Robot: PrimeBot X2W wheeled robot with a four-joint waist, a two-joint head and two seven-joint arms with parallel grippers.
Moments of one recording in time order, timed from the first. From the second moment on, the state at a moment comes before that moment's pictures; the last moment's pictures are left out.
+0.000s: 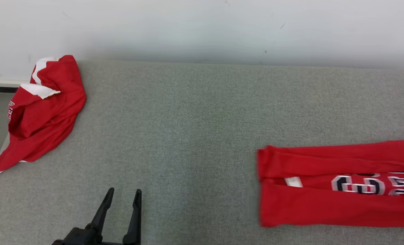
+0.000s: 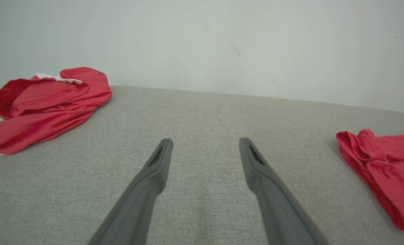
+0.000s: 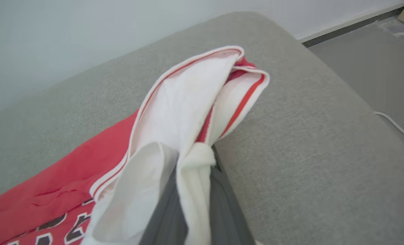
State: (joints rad) left arm 0.03 0.05 -0.09 0.06 -0.12 -0.07 -0.26; right arm -0.35 -0.47 -0.27 0.57 0.69 0.13 0.40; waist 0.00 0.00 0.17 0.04
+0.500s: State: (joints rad) left arm 0.06 0.05 -0.12 0.07 -0.17 -0.05 -0.26; right arm -0.24 -0.54 -0.10 0.21 0.75 0.13 0.62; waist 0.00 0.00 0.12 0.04
